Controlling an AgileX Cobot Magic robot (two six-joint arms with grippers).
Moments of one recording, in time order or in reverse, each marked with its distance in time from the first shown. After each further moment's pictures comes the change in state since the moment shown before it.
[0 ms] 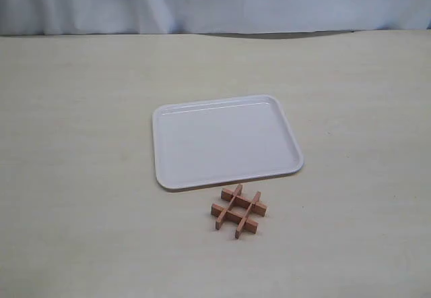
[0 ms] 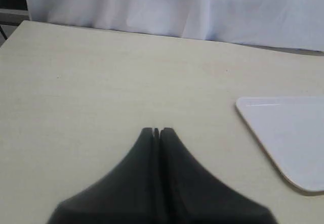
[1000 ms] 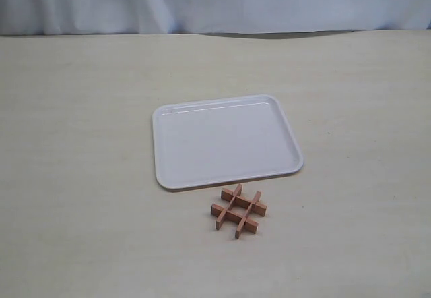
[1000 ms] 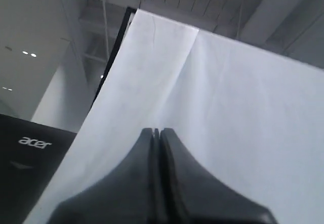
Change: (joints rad) left arm 0.000 -0.001 0.000 0.011 -1.031 -0.106; right arm 0.000 0.000 0.000 0.000 0.000 0.000
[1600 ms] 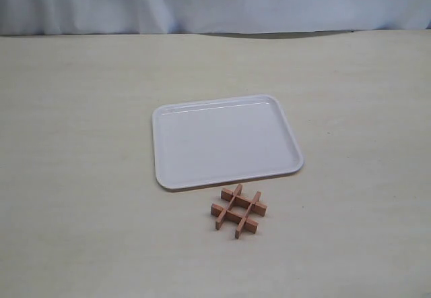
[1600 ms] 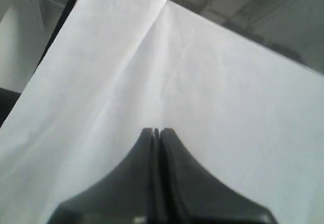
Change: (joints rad) left arm 0.000 0.161 -0.300 0.299 0.294 -0.418; right arm 0.000 0.000 0.000 0.000 0.000 0.000
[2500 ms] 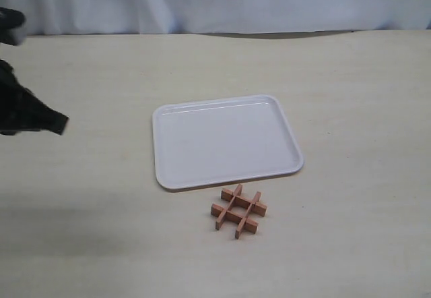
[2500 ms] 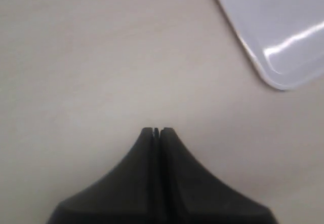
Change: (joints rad) left arm -0.299 1.129 -0.517 -0.143 1.098 0.532; right arm 0.000 0.000 0.000 0.000 0.000 0.000
